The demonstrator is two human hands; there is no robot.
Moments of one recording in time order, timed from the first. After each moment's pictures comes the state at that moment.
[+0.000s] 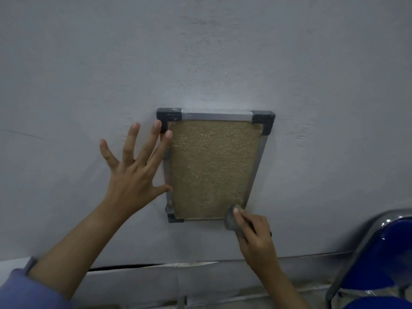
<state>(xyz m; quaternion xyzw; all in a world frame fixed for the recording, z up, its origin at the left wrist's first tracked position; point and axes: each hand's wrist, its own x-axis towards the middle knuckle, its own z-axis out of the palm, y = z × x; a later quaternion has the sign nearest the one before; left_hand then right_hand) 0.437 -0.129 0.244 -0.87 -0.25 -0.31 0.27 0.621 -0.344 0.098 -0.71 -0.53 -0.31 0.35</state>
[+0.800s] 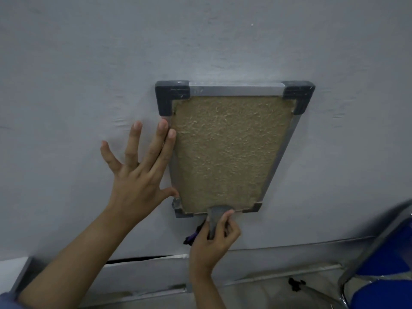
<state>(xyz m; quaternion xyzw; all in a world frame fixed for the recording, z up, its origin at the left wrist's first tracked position) 0.446 -0.112 0.212 -0.90 -0.22 -0.30 0.24 0.515 -0.218 0.051 -0.72 -0.14 -0.17 0.65</state>
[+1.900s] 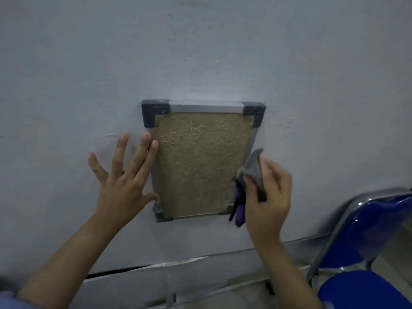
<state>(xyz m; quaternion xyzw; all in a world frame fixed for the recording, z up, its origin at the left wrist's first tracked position) 0.443 -0.120 0.209 -0.89 -0.23 -0.31 0.23 0.600 -0.330 0.206 -0.64 -0.38 -0.34 0.57</state>
